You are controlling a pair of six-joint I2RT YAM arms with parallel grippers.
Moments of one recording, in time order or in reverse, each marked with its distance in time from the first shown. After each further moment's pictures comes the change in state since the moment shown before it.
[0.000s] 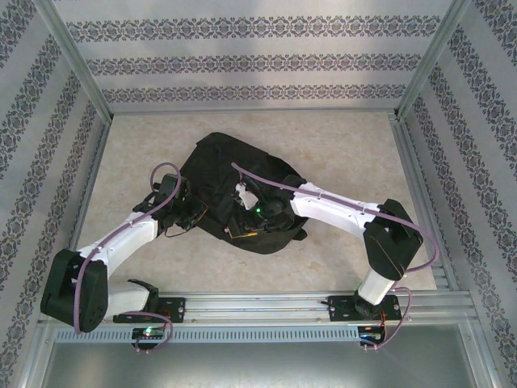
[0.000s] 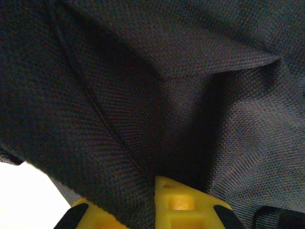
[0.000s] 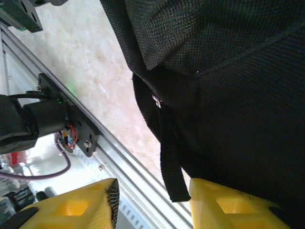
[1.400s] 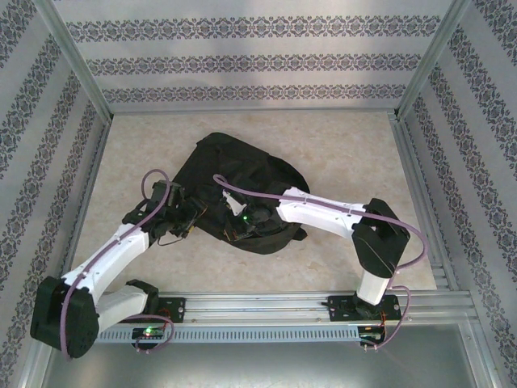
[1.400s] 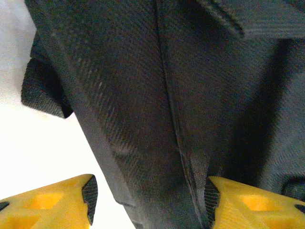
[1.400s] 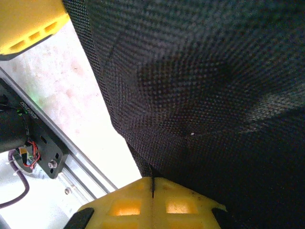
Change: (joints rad) left arm -0.006 -0.152 -0.032 -0.137 -0.011 -0.033; right arm 0.103 0.070 0.072 0.003 0.204 -0.039
